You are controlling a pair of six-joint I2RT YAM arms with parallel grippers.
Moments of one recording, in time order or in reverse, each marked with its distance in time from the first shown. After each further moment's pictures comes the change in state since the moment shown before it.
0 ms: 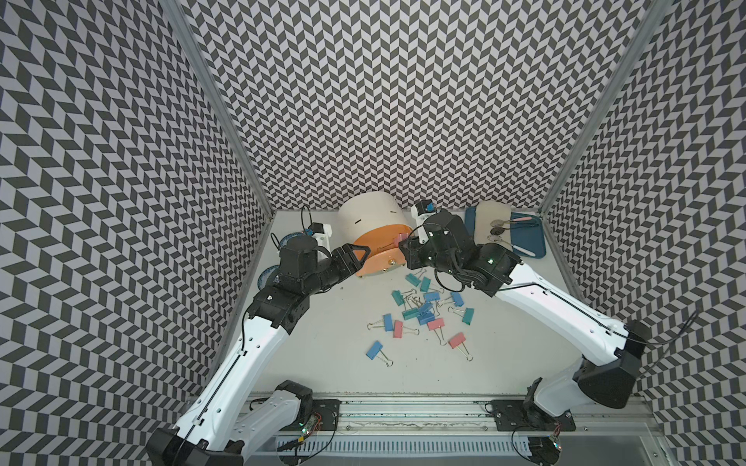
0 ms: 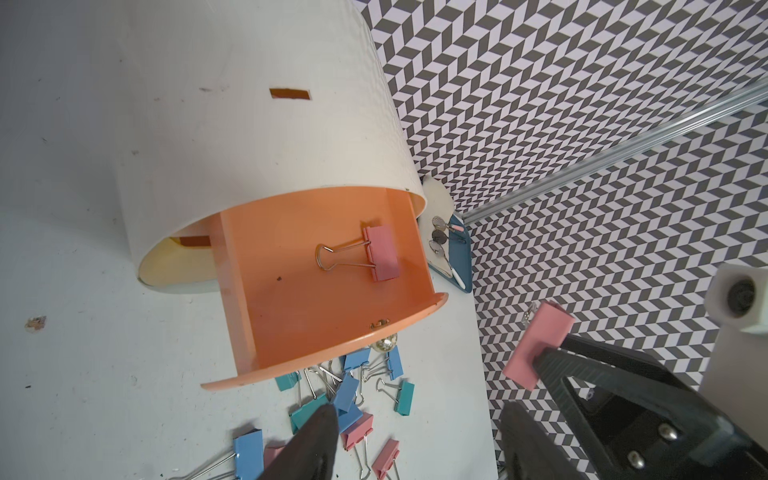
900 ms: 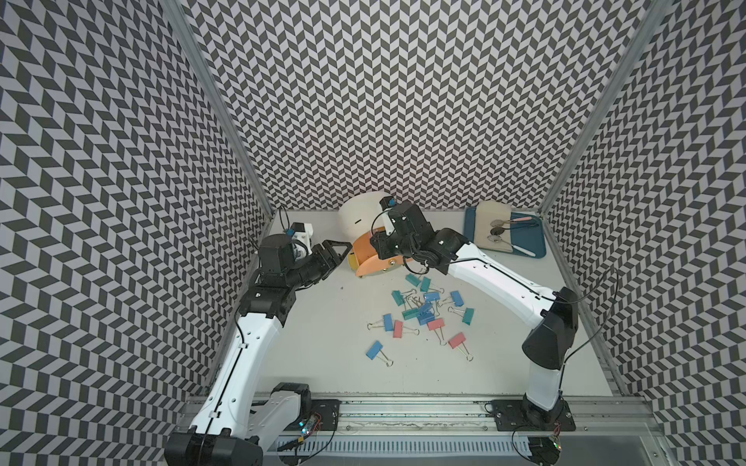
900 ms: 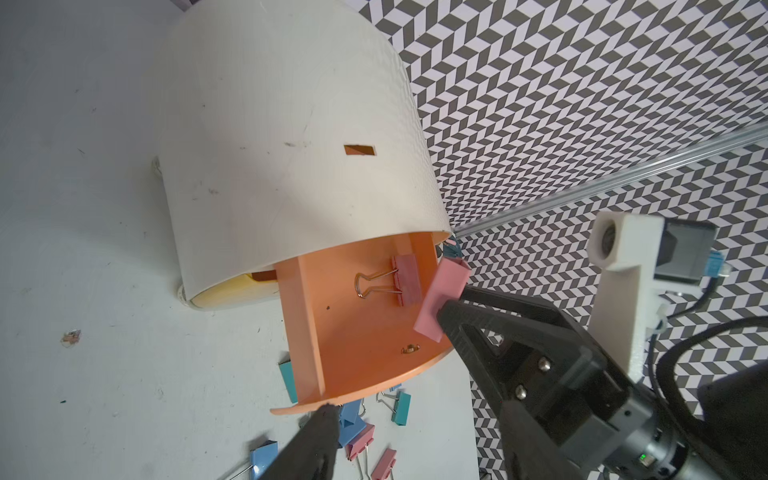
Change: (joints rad) left arm 0.238 0.014 -0.063 0.060 0.242 0.018; right arm -0.032 0.320 0.225 0.048 -0.125 -0.070
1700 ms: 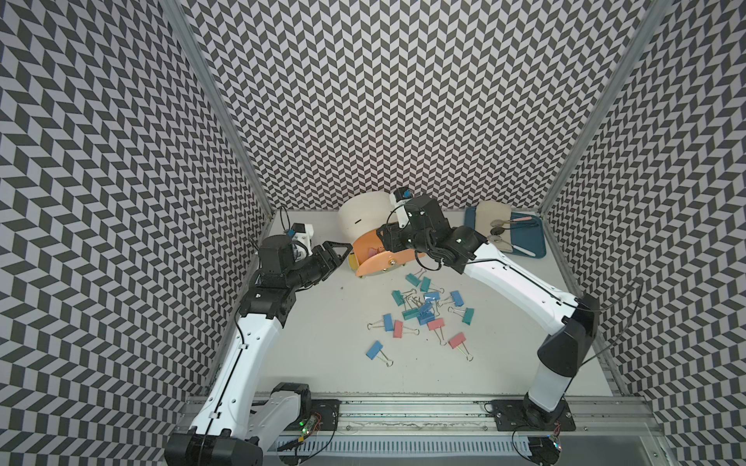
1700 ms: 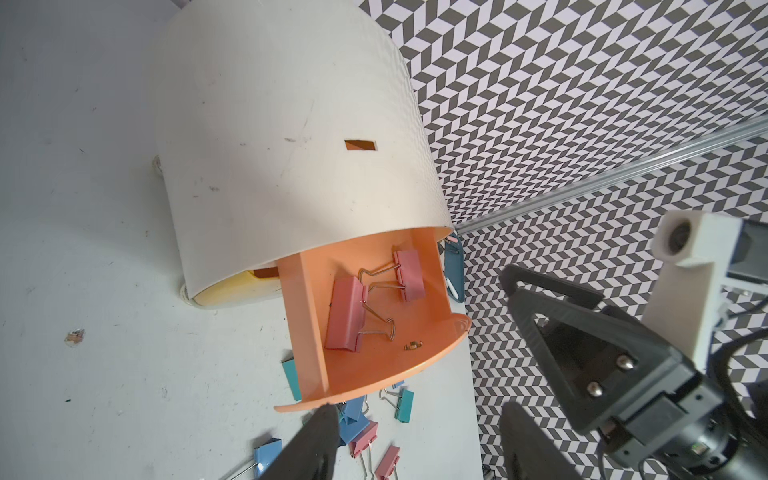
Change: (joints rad) left arm 0.000 -0.013 -0.007 -0.005 0.000 0.016; right arm -0.038 -0.145 -0.105 0.051 0.035 -0.024
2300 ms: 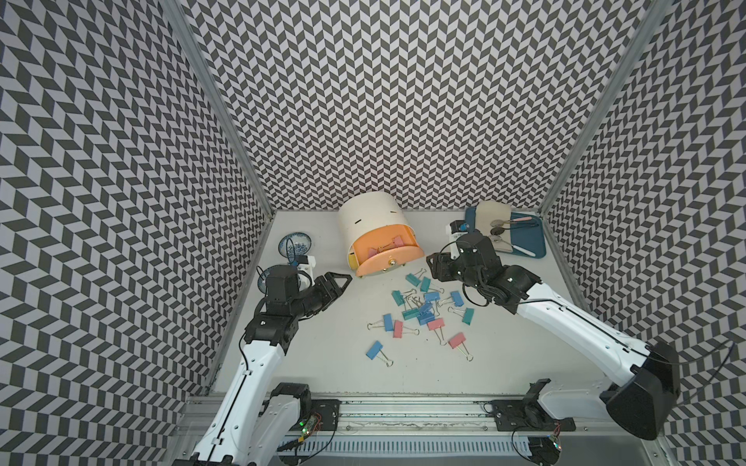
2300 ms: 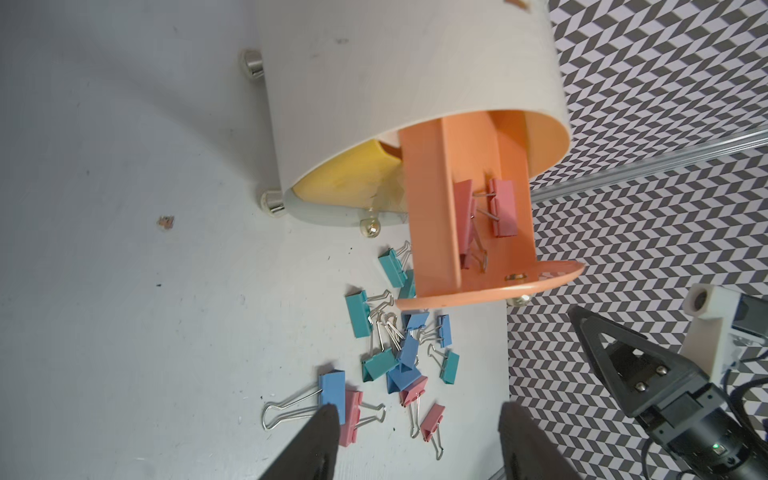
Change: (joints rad) left arm 0.000 -0.170 -0.296 -0.028 -0.036 0.017; right arm -0.132 -0.437 -0.670 0.098 0.044 0.098
